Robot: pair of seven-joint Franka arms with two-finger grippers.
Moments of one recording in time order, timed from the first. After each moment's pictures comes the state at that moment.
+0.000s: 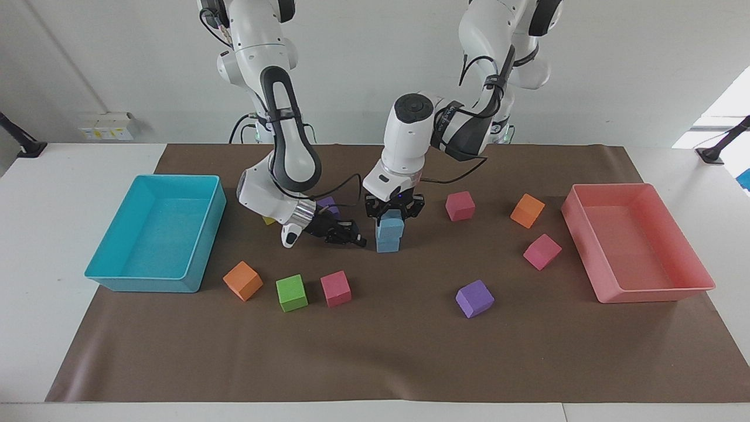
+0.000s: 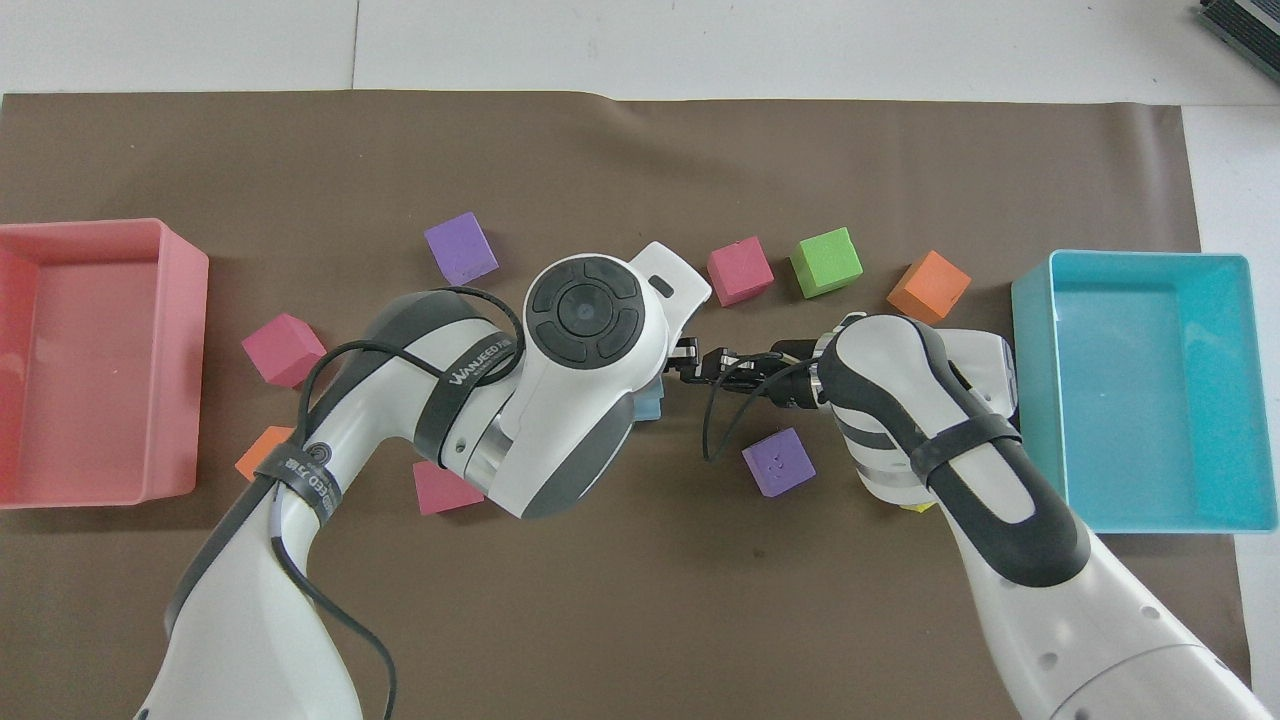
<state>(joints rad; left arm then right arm) -0.64 0.37 -0.06 -1.63 -0.02 2.10 -0.67 0.43 0.36 -0.13 -2.07 1.40 2.29 -0.56</state>
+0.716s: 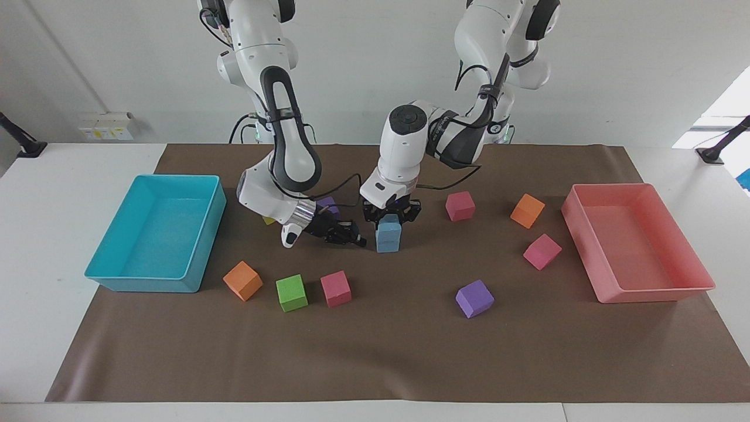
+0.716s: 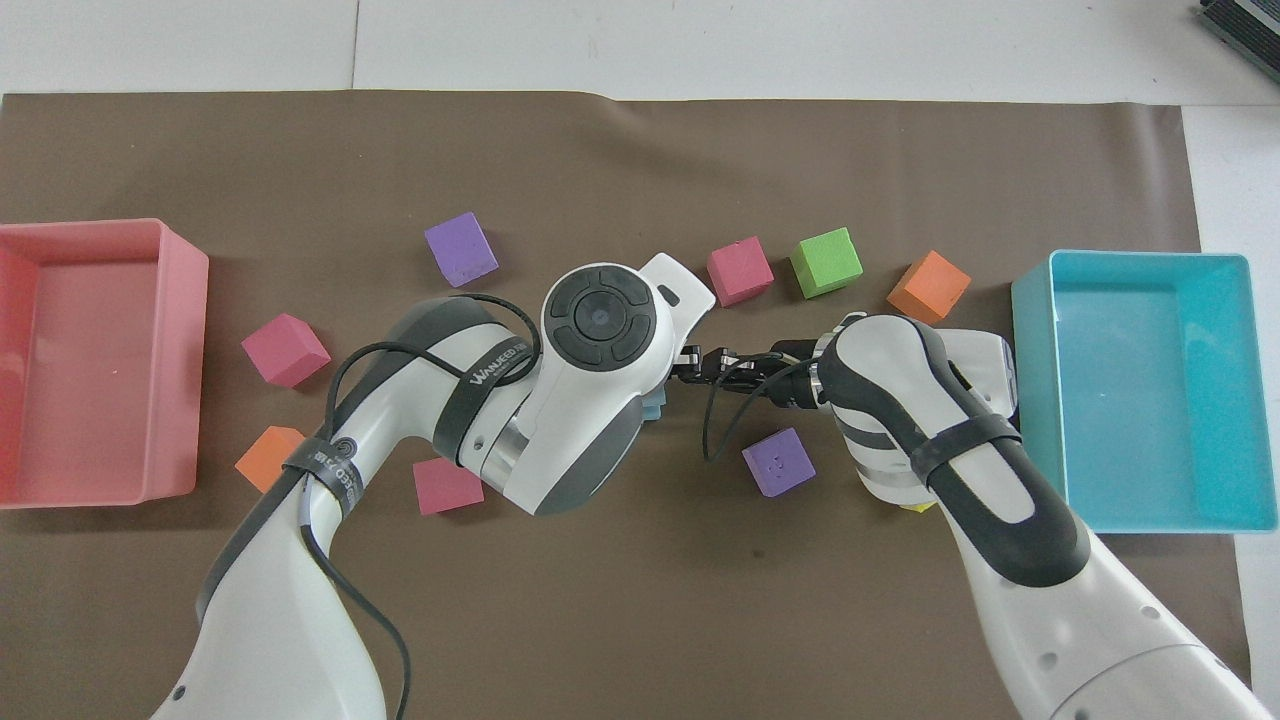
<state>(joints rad) -0.65 0.40 -0.06 -1.64 -0.02 2.13 -0.67 0.43 0.36 -0.13 -2.07 1.40 2.29 -0.56</state>
